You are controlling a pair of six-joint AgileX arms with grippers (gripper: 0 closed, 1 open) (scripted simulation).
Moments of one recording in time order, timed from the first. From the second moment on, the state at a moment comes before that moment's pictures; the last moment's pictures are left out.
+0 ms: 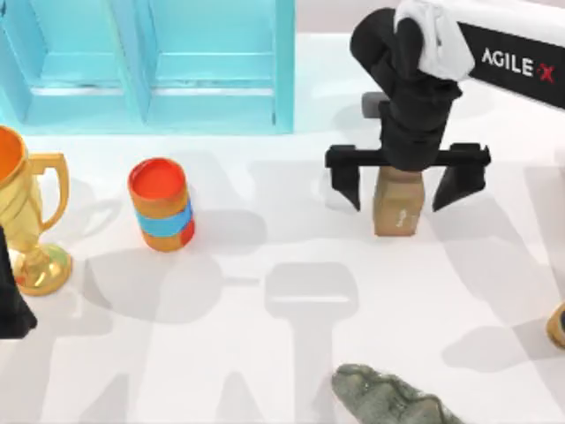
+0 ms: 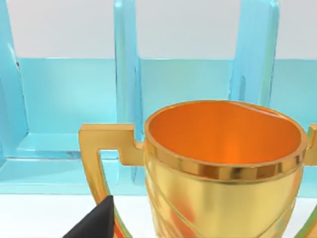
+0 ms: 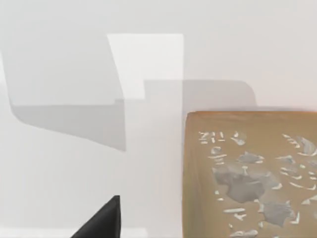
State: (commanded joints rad) left arm 0.00 0.00 0.00 0.00 0.00 0.00; right arm 0.44 2.36 1.93 -1.14 0.01 0.47
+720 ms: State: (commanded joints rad) left arm 0.00 0.00 0.00 0.00 0.00 0.00; right arm 0.44 2.48 2.41 -1.52 0.00 0.48
